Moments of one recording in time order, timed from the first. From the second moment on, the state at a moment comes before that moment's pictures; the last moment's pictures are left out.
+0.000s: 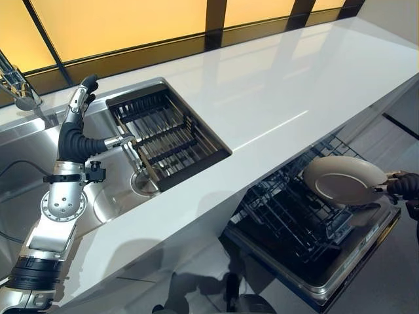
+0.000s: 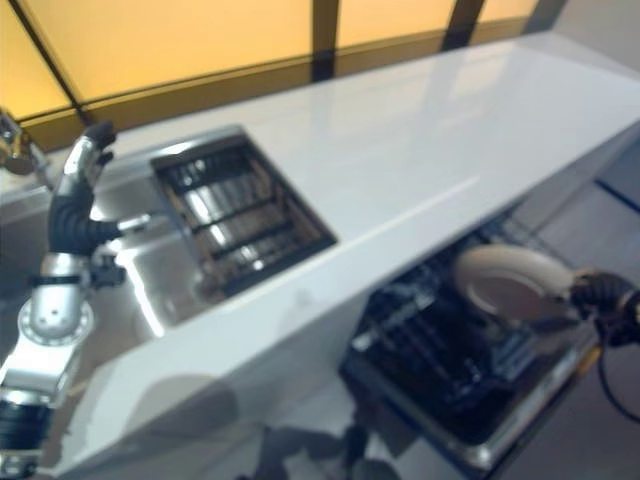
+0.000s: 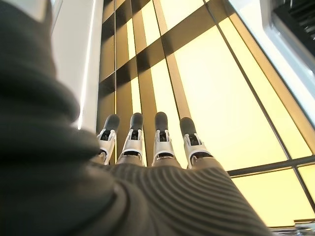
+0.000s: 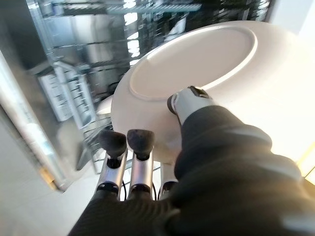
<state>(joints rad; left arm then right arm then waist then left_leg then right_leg) -0.18 0.79 0.02 -0.05 -0.13 -0.38 0.26 -0.19 -1.08 -0.16 0.19 0.21 0.67 0.48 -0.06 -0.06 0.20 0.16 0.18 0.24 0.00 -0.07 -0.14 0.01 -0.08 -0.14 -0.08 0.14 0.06</state>
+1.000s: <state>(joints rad) -0.22 0.83 -0.06 -0.07 -0.11 -0.38 0.25 -0.22 -0.90 -0.07 0.30 0.37 0.78 0.36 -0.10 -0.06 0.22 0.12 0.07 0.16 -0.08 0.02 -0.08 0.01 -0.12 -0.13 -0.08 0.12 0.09</state>
